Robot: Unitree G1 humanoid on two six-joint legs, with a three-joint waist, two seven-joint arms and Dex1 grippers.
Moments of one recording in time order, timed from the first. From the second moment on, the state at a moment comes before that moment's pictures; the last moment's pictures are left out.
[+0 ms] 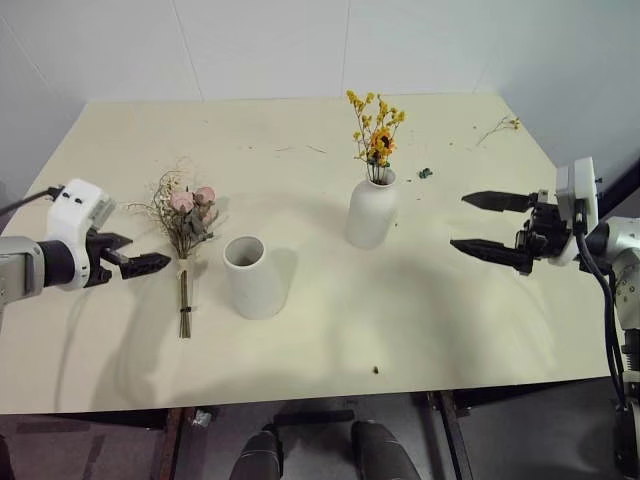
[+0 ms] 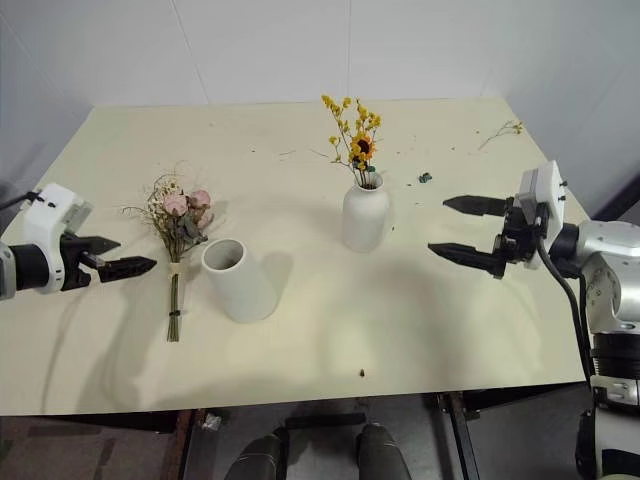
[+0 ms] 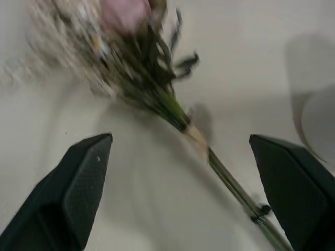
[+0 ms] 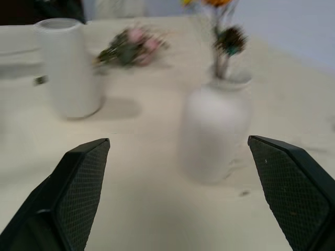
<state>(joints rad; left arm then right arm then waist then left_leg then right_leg) -0.44 1.10 0.27 -0.14 -0.50 1.22 -0.66 -0.59 -0.85 -0.19 0.22 0.54 0.27 1.37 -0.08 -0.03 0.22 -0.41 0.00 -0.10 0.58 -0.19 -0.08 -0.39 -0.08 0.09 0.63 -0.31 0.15</state>
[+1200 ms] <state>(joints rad) -0.65 0.78 0.09 0.09 -0.36 1.29 -0.43 -0.48 -0.81 -0.23 0.03 0.65 0.33 1.26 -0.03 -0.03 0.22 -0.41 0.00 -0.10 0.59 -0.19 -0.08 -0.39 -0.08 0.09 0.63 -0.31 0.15</state>
